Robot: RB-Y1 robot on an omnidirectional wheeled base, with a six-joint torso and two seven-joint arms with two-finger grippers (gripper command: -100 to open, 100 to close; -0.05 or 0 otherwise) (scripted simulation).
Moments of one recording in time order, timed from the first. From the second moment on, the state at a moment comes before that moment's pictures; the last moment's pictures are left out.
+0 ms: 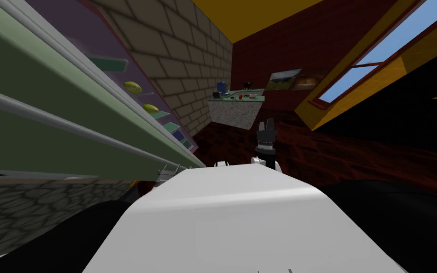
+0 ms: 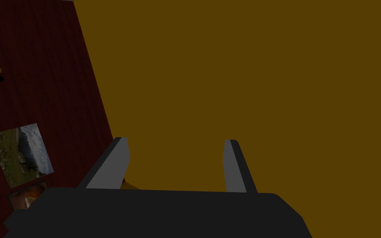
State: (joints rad) left arm 1.01 0.61 0.10 -1.83 0.12 -0.72 1.23; right arm 0.51 0.03 -0.07 -2.24 0.11 -0.61 -0.06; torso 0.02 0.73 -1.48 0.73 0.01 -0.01
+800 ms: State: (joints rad) left arm 1.00 0.63 0.10 -1.82 0.11 -0.74 1.25; right arm 0.51 0.03 -0.07 -2.24 0.11 -0.61 -0.06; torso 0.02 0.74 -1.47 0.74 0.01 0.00
